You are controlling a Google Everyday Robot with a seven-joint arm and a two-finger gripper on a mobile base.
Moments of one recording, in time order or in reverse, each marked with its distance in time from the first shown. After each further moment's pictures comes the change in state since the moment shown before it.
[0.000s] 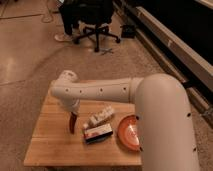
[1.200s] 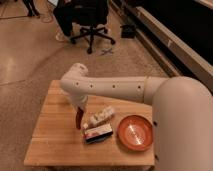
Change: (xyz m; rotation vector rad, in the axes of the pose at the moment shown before) arm -0.003 0.046 -0.038 0.039 0.024 0.065
